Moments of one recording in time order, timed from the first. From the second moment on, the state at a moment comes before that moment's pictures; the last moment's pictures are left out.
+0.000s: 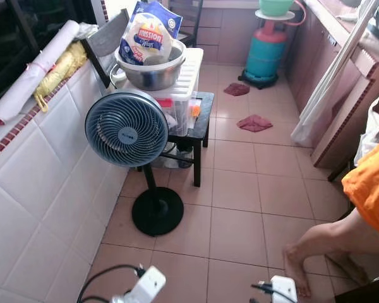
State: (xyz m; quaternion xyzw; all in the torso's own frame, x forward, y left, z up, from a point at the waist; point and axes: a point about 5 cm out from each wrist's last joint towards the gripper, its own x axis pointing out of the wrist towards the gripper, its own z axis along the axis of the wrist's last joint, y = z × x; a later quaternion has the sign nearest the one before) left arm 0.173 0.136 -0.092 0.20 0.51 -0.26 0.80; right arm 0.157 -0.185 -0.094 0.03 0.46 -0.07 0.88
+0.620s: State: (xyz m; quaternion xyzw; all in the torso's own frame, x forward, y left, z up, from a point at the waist) left arm 0.178 0.159 -0.089 0.22 0.51 -0.27 0.79; right arm 0.160 -0.192 -0.093 0.03 0.46 -0.07 0.88
